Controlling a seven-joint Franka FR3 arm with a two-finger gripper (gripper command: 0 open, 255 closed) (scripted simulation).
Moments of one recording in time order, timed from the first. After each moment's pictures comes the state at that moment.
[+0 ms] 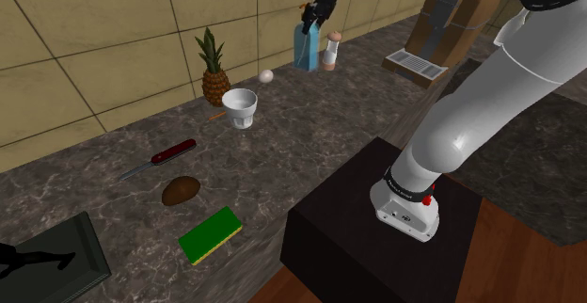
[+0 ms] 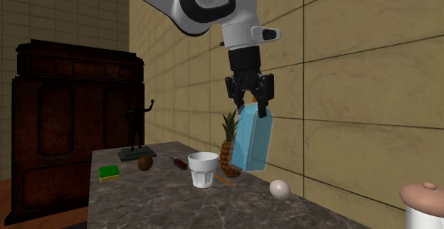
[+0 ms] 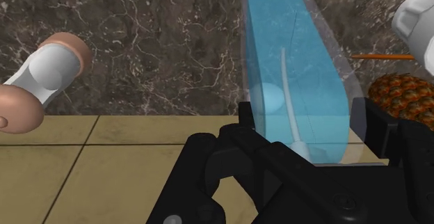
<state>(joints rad) 0.02 -0.19 -0.35 -2.15 0.12 2.19 -0.38</state>
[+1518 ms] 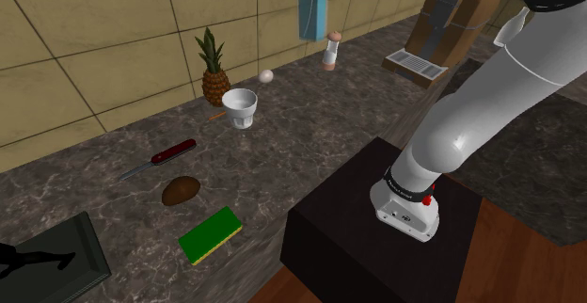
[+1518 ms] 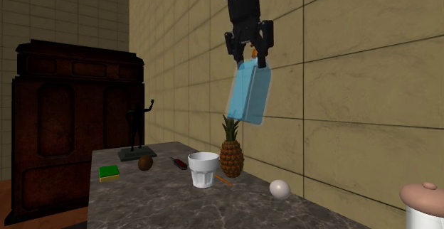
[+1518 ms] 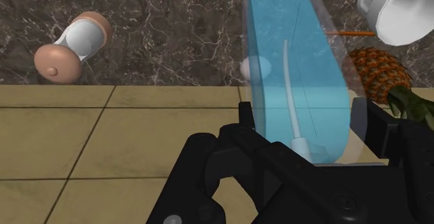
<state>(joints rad) 0.02 -0.21 -0.34 -1.86 0.09 1.89 -0.33</state>
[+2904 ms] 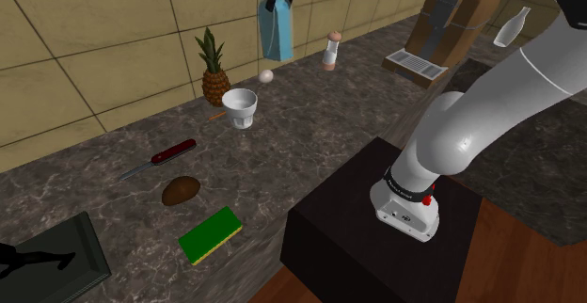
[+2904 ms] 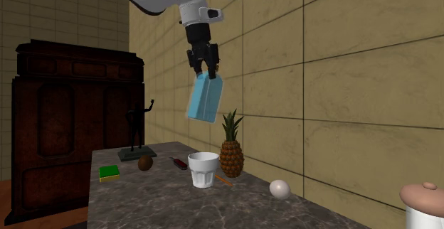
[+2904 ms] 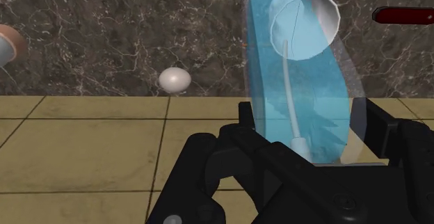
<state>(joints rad) 0.13 -0.33 -0.09 -2.02 0.04 1.96 0.04</state>
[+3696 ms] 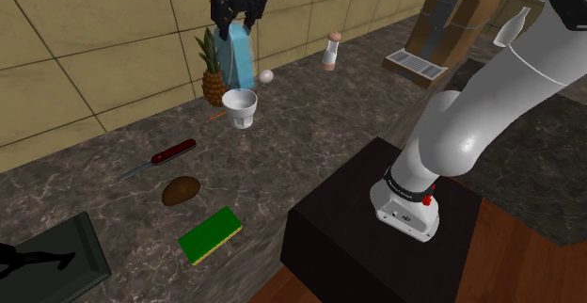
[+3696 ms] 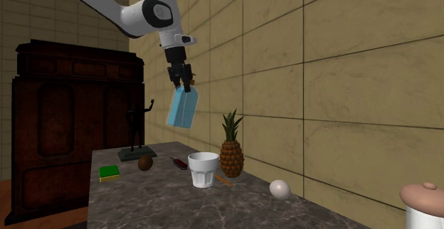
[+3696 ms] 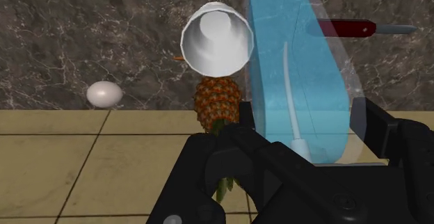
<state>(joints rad) 0.22 -0.24 0.12 -2.03 0.01 2.06 0.34</state>
